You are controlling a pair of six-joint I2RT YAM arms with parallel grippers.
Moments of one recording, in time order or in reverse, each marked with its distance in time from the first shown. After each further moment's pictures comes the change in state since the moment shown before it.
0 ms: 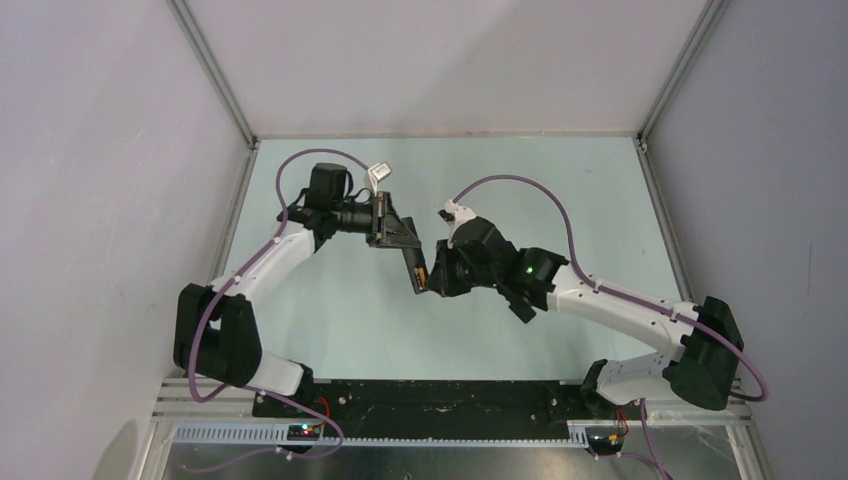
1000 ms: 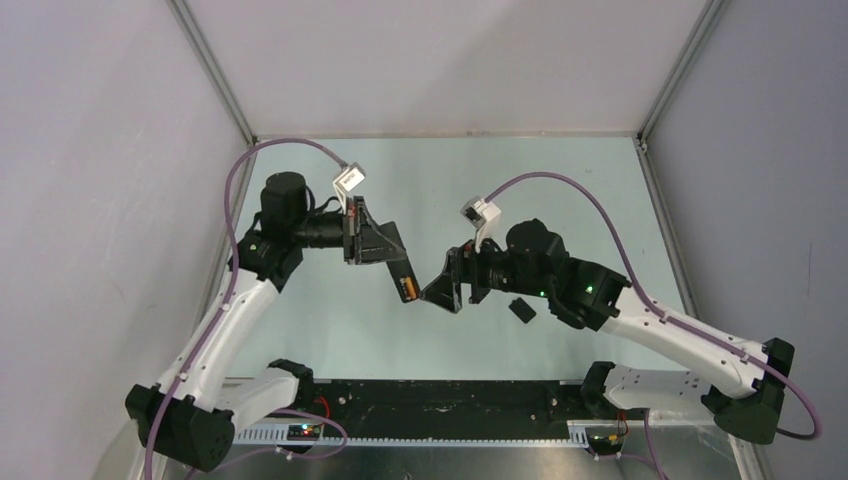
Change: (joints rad) left arm -0.010 -0.393 -0.024 -0.023 0.051 0.194; right arm 0.007 -0.298 -0.035 0.033 -0.156 -0.133
